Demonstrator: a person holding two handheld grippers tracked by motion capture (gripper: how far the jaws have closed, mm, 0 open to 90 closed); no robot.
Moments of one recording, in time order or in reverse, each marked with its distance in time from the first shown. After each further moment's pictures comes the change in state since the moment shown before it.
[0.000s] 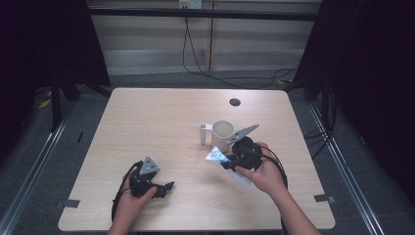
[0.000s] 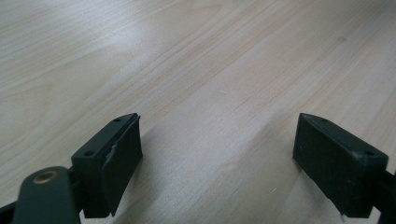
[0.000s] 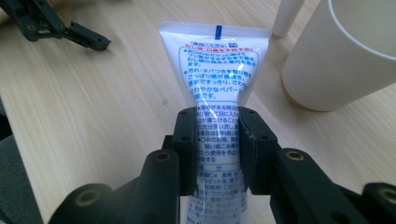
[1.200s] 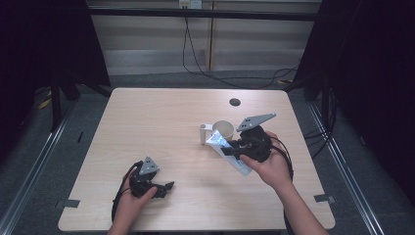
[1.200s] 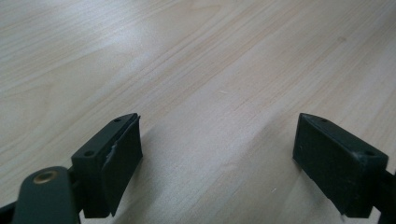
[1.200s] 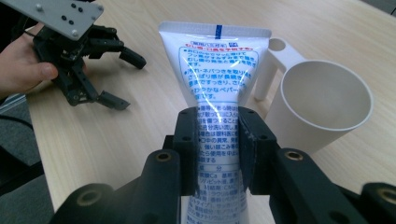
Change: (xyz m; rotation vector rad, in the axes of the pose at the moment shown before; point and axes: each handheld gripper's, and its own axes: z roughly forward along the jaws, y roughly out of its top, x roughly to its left) left arm 0.000 0.000 0.000 -0.001 0.000 -0.001; right arm -0.001 0.018 -0.043 -0.214 -0.010 0.001
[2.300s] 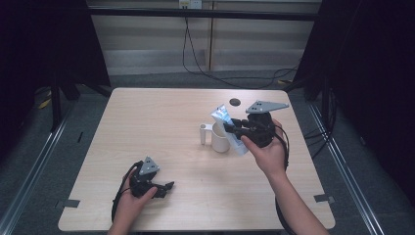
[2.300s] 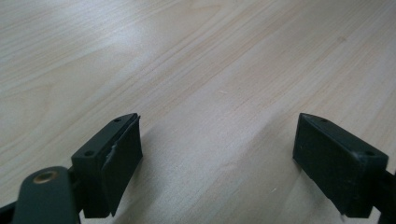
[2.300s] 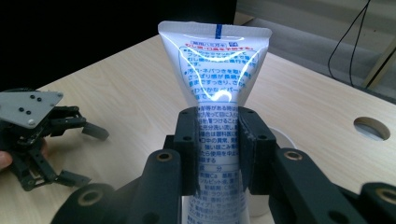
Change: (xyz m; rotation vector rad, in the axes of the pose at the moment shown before) left arm 0.000 0.000 0.000 0.001 -0.001 0.000; right arm -0.023 0.017 -0.006 -0.239 -0.130 0.082
